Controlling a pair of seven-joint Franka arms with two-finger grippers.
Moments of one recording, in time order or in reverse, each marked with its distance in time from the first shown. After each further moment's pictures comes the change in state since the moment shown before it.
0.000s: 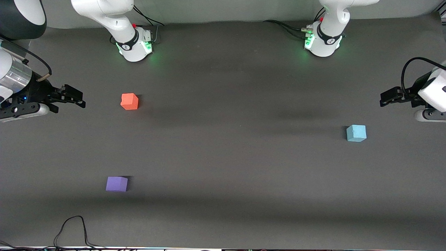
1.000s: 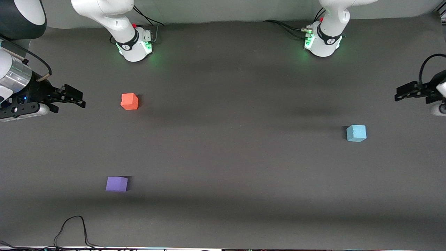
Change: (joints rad) left arm 0.124 -0.064 0.018 -0.107 0.010 0.021 0.229; right arm 0.000 0.000 0.000 0.001 0.000 0.000 0.000
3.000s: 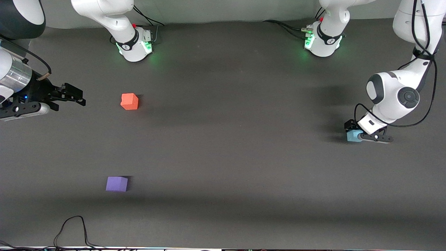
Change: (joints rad) left arm 0.025 0.364 -0.016 -0.608 0.005 1.117 0.008; right arm 0.000 0.000 -0.003 0.002 0.000 -0.034 0.000
